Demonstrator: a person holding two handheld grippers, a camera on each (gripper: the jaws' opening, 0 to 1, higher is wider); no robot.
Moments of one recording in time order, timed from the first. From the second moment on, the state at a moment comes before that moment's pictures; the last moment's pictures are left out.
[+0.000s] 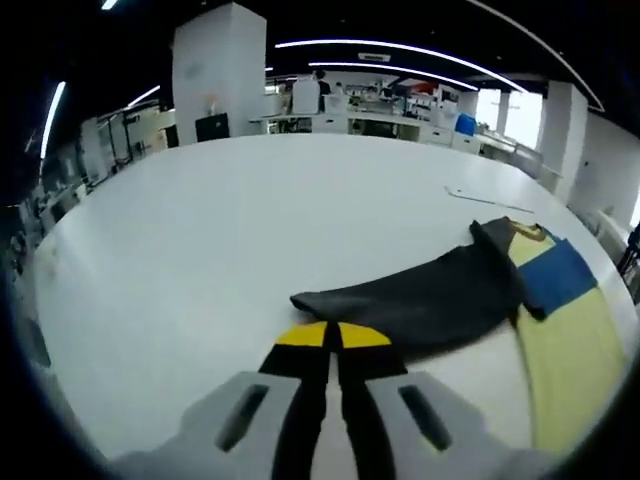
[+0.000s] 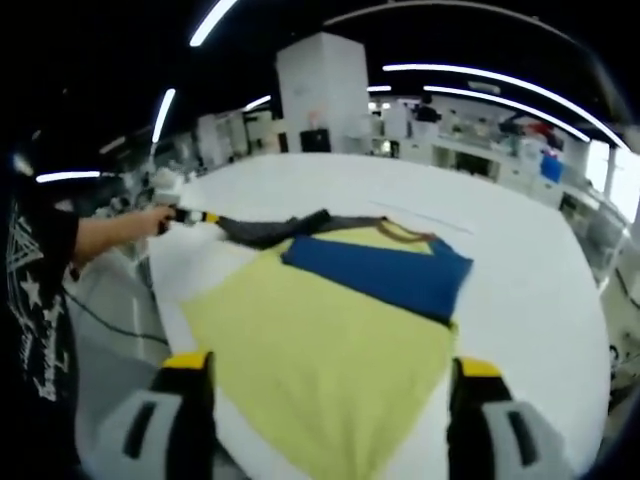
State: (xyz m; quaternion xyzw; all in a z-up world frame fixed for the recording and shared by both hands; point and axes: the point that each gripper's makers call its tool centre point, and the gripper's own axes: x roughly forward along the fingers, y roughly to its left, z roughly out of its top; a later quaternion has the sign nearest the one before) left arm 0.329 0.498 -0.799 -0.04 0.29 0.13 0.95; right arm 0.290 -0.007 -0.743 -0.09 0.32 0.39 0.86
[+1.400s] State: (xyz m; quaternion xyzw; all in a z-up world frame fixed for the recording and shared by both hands) left arm 0.325 0.555 -0.826 0.04 0.32 0.14 0.94; right arm 0.286 -0.017 -0.742 -0.07 0.33 0.37 0.87
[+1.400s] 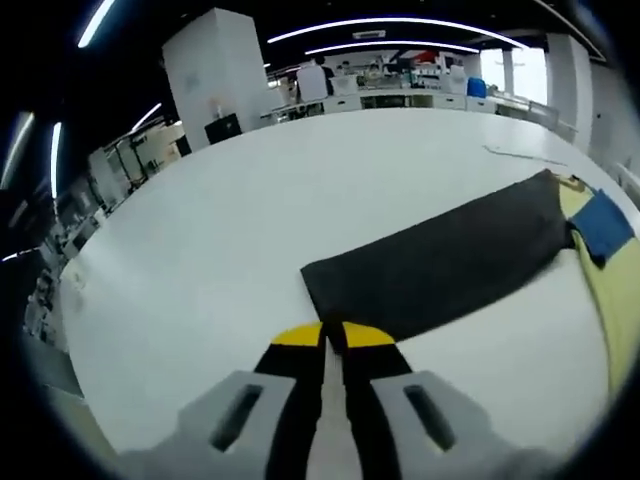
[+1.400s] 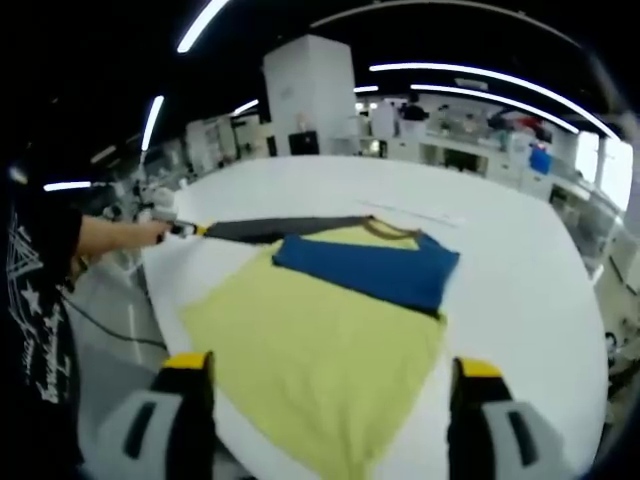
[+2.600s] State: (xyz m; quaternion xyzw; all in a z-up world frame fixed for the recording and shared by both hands) left arm 0.315 0.547 -0.843 -0.18 0.30 0.23 0.91; right arm 0.286 -0.009 -0.736 -0.08 0.30 0.39 0.87
